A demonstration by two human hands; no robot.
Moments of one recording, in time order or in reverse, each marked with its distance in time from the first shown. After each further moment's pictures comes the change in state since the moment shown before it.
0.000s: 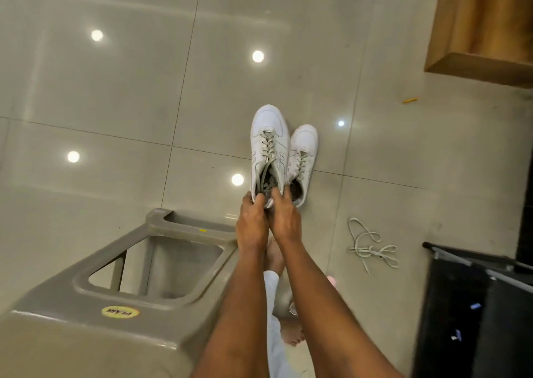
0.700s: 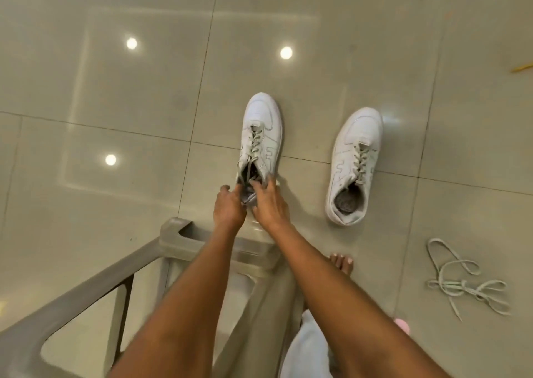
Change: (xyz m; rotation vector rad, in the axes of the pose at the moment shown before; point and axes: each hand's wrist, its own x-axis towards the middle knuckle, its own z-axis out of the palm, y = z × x) left_hand 0.182 -0.172 -0.005 0.525 -0.073 -0.056; right_hand 0.113 -0.029 0.169 -0.071 -0.207 -0.184
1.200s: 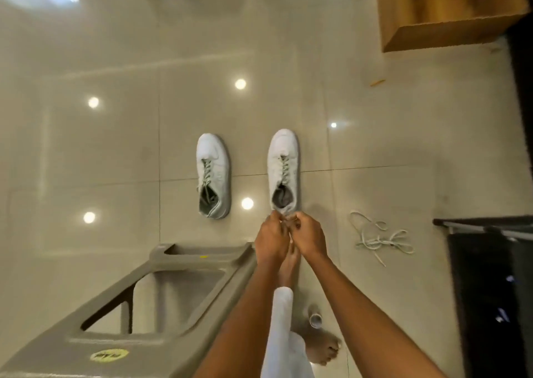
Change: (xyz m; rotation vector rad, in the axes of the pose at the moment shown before) left_hand -0.200 0.171 0.004 -0.196 -0.068 0.259; right_hand -0.191 0.089 -0.142 0.490 0.230 0.484
